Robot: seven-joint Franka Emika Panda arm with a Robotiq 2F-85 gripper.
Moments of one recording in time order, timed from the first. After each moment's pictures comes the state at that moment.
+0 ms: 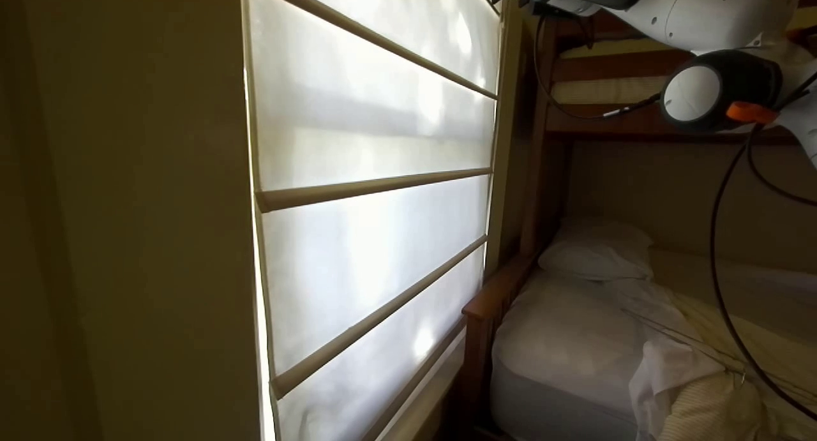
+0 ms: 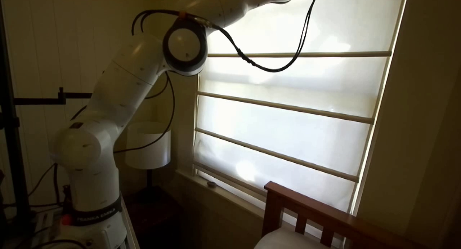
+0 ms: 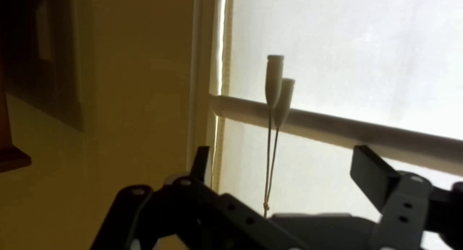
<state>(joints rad) -0.33 0.54 -0.19 -0.55 0.18 2.59 -0.15</state>
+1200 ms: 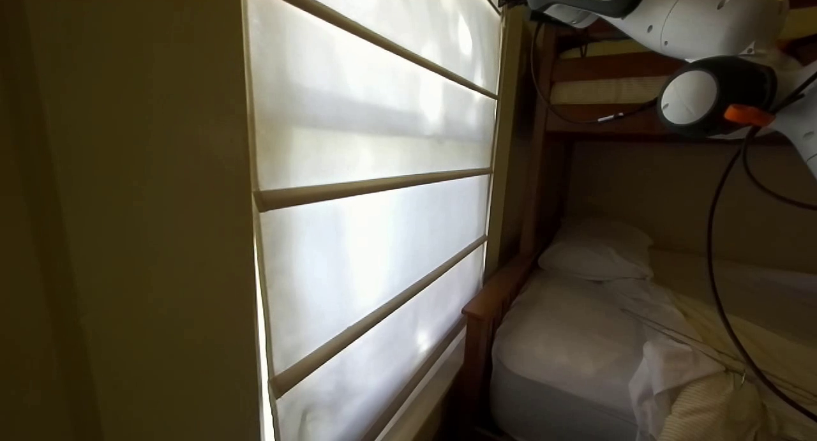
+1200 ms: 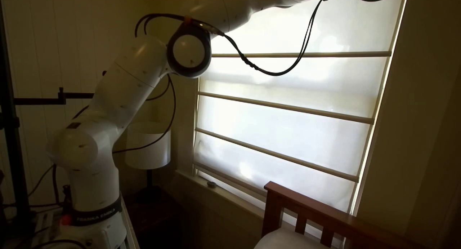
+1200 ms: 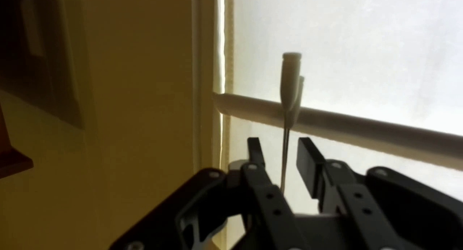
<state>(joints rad) -0.38 0.57 -0.10 -0.54 0.20 2.70 -0.16</state>
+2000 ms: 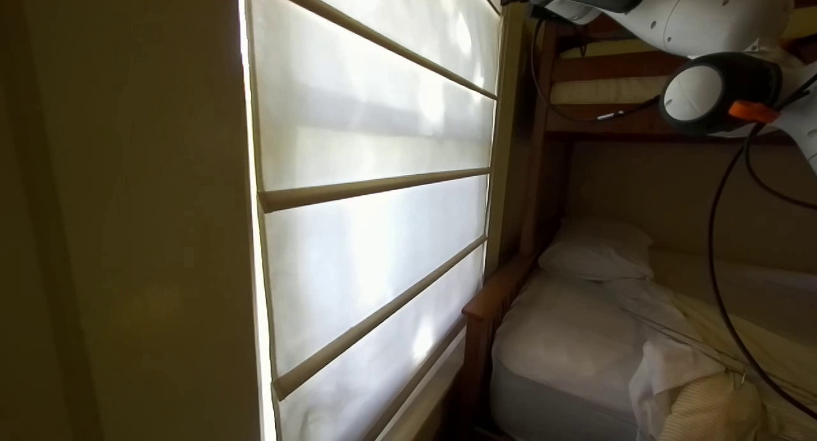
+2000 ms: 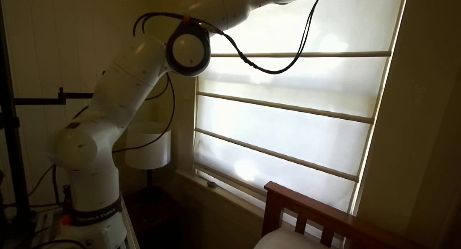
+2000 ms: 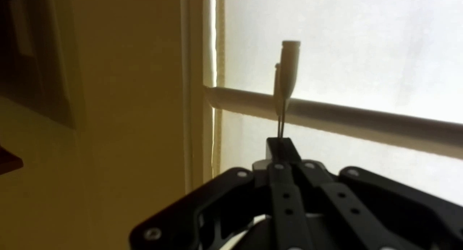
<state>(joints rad) -0.39 0.55 -0.06 -0.54 0.19 2.66 -0.18</state>
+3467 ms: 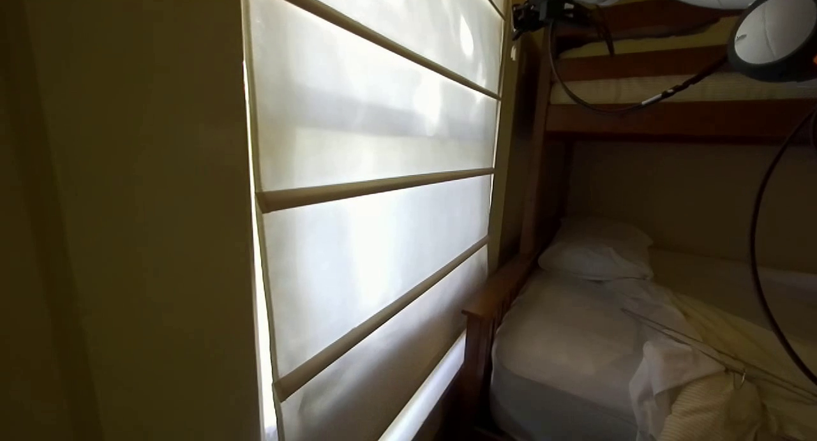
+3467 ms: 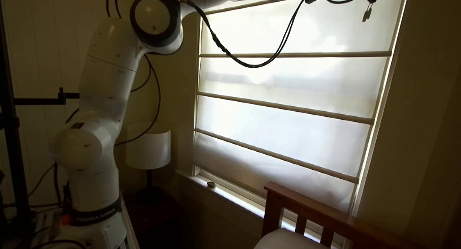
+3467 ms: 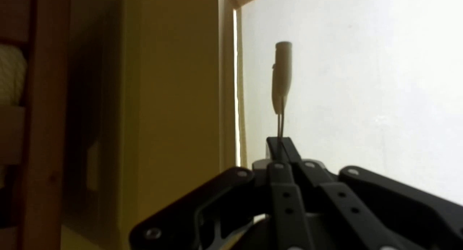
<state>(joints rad) -0.30 0.27 -0.17 -0.95 0.04 2.38 0.02</state>
